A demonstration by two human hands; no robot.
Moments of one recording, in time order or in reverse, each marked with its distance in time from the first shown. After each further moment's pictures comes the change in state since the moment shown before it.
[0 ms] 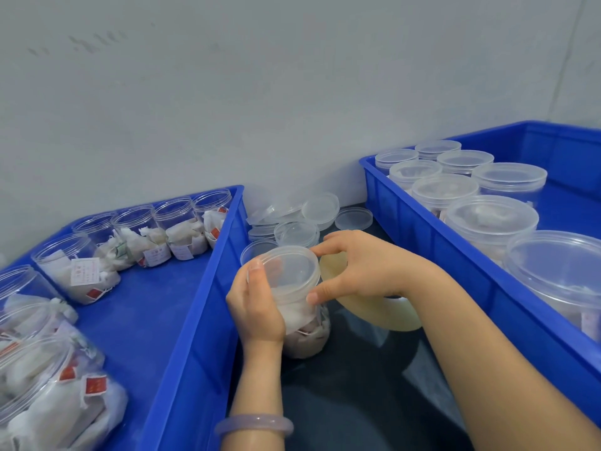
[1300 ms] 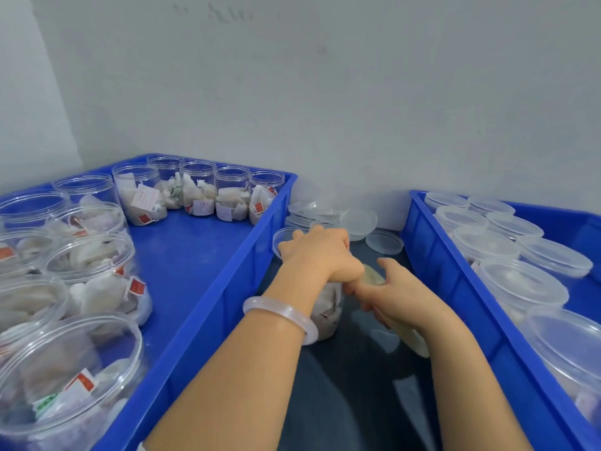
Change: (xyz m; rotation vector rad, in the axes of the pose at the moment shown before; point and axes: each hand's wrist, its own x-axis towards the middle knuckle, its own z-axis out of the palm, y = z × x) left_hand 0.017 0.079 0.039 1.259 -0.749 -0.235; right_hand -0.020 0.003 0.010 0.026 0.056 0.342
